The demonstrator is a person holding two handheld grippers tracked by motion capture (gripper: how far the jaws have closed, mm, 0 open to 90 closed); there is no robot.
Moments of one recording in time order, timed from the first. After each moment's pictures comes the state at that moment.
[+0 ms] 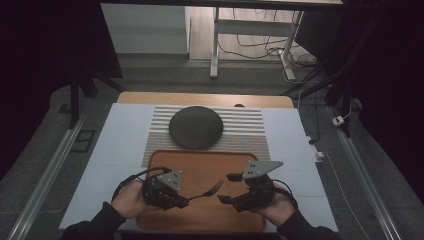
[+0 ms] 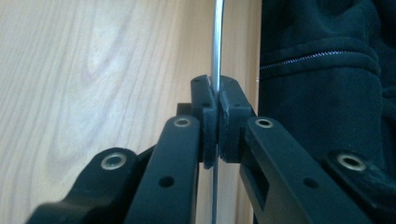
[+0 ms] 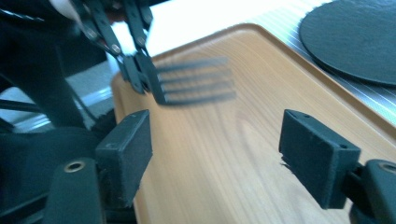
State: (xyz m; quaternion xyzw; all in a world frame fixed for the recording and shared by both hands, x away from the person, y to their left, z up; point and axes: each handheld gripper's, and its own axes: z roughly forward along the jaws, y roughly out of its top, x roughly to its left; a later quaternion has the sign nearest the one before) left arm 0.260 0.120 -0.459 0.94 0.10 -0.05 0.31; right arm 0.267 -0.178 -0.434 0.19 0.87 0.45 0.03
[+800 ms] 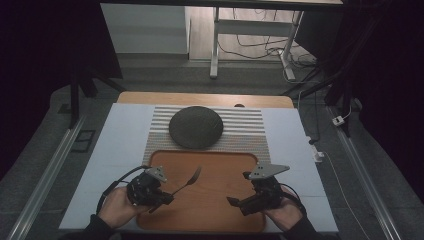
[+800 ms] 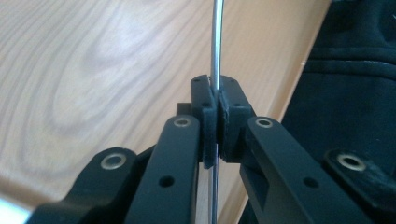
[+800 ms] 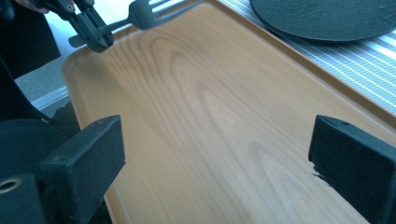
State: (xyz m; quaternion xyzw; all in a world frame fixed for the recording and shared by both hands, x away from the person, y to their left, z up) left arm 0.255 0.157 -0.471 0.91 0.30 -0.05 0.28; right arm 0.264 -0.196 -0.443 0.26 0.87 0.42 0.08
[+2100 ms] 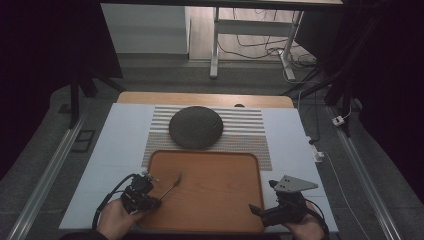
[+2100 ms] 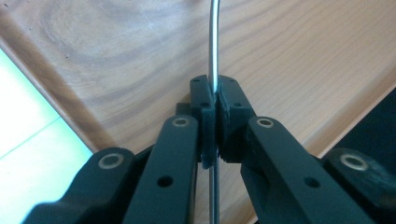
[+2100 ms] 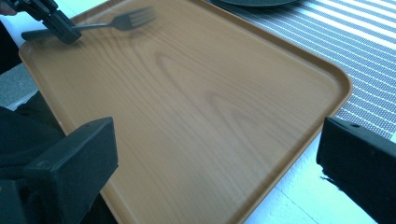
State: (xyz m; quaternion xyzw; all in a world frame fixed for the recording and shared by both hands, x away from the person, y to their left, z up) left arm 0.247 0.166 -0.506 0.86 0.47 -0.06 0.21; right arm 0.236 -0.250 -0.450 0.32 0.85 0.41 0.13
